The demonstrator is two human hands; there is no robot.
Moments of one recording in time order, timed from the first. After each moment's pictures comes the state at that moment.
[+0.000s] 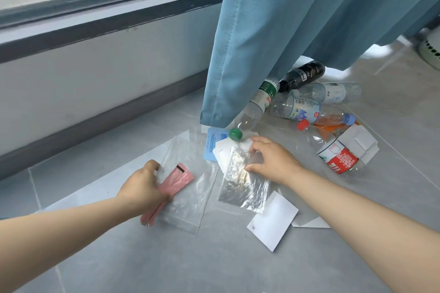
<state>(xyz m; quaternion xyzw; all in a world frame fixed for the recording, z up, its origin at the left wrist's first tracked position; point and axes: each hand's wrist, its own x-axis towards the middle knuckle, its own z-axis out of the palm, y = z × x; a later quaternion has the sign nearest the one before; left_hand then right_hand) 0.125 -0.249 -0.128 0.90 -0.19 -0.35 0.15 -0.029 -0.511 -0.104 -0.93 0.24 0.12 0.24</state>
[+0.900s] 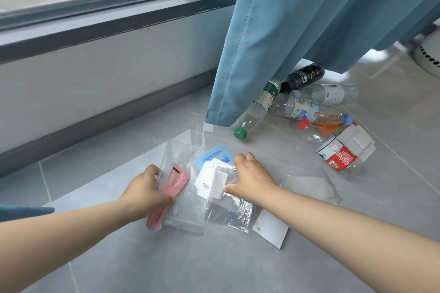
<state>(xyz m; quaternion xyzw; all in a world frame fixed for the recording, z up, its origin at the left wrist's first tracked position) 0.120 -0.229 -0.119 0.89 -0.16 -0.39 0.20 -0.015 -0.429 -0.105 -0.91 0.31 0.18 0.21</state>
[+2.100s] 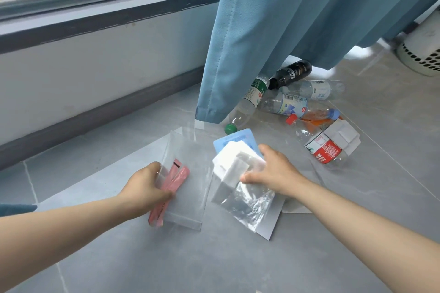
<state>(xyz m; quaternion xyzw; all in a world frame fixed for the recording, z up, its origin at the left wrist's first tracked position) 0.107 -0.273 -0.091 0.88 -0.21 -0.36 0.21 -0.058 -0.502 -0.059 -0.83 0.39 0.11 0.38</state>
